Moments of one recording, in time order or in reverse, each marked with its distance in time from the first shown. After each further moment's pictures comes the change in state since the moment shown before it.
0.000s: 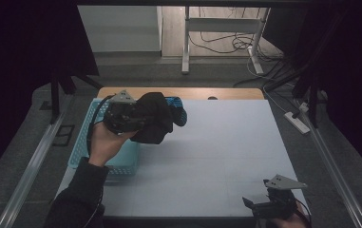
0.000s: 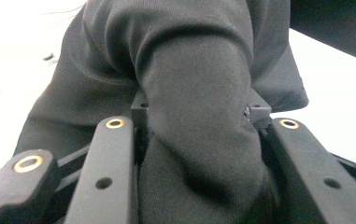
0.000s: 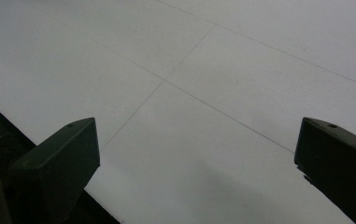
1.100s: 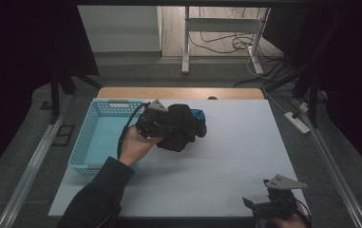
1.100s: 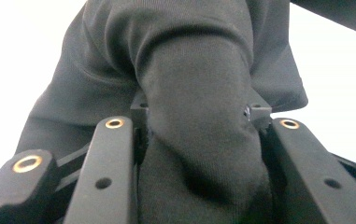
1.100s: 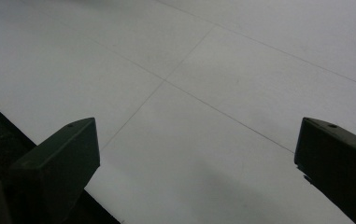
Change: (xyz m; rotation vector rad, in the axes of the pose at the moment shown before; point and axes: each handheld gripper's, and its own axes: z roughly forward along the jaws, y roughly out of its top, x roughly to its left) left arm -0.021 0.001 0.087 0.098 -0.072 0.025; right arm 0.000 0.000 0.000 0.000 0.002 0.002
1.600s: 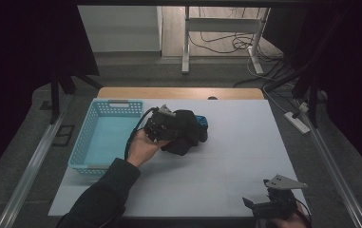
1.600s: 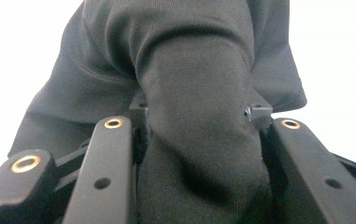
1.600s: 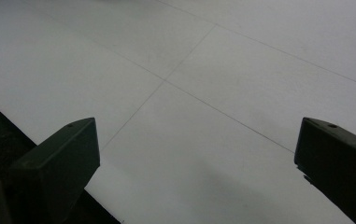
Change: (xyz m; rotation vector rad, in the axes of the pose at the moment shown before) left arm 0.001 -0.007 0.036 0.067 -0.003 -0.012; right arm 0.000 0.000 0.000 0.000 0.001 0.000
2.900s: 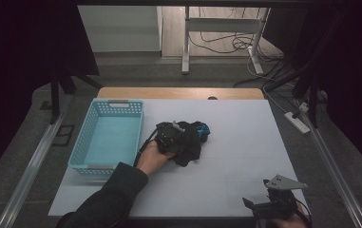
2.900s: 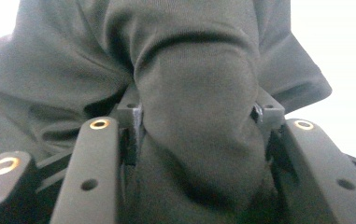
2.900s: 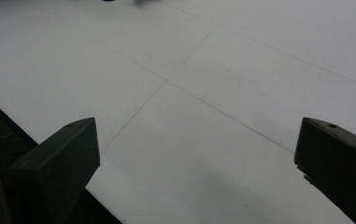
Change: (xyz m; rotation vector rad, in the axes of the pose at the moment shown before) left arm -0.005 -0.031 0.072 0.163 0.030 0.027; right arm 0.000 0.000 0.000 -0.003 0.005 -0.005
